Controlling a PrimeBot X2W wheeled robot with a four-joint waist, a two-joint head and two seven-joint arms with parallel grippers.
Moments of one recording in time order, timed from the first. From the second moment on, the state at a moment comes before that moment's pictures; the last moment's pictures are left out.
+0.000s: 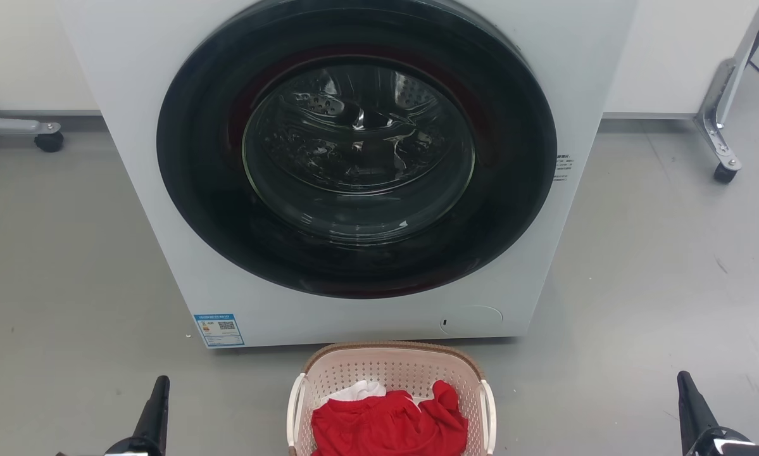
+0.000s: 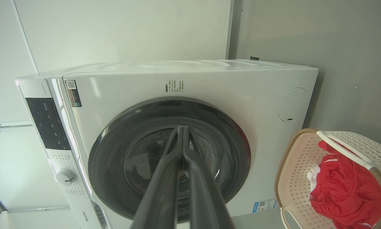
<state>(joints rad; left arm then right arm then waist) -0.08 0.04 0.09 0.30 -1.60 -0.12 0.11 -0.09 -0.04 -0.13 0.30 1.60 0.12 0.11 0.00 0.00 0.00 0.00</state>
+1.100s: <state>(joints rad) -0.08 0.04 0.09 0.30 -1.60 -0.12 0.11 -0.09 -0.04 -0.13 0.30 1.60 0.12 0.11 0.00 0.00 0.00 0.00</state>
